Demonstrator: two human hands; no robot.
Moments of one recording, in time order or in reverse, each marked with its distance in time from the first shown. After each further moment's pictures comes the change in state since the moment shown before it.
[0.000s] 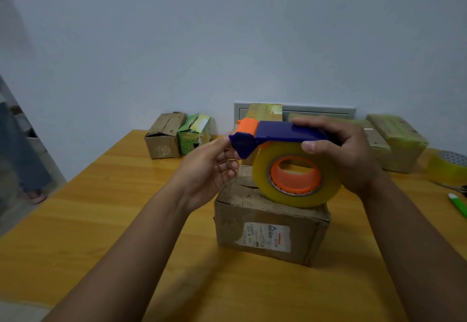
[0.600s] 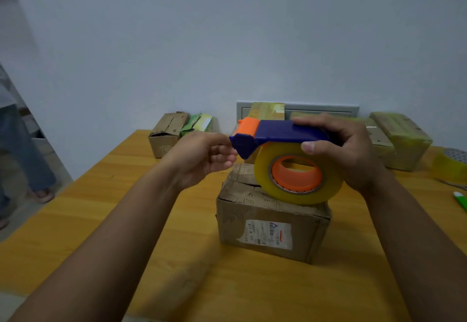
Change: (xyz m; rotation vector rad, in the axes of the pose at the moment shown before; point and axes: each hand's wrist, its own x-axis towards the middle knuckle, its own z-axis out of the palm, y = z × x) left_hand 0.006 0.032 -0.007 0.245 0.026 -0.098; right_hand -0.002 -0.004 -0.001 -0.072 -0.024 -0.024
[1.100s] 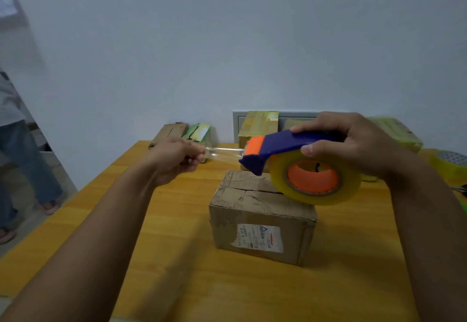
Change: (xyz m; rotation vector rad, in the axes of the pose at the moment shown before) left_hand 0.006 0.011 -0.032 0.292 0.157 0.021; right_hand 0.006 -0.031 -0.048 -0.329 -0.230 0.057
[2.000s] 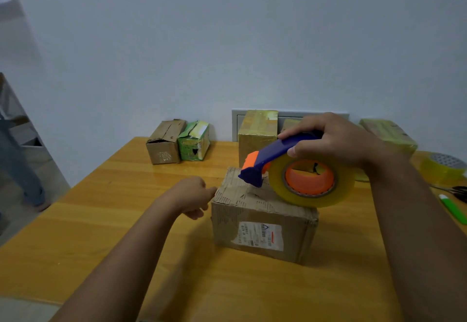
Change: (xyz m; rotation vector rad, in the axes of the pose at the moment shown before) left_hand -0.003 -0.067 0.035 0.702 -0.050 -0.193; right_hand 0.026 -0.003 0.015 -0.076 -0.099 0.086
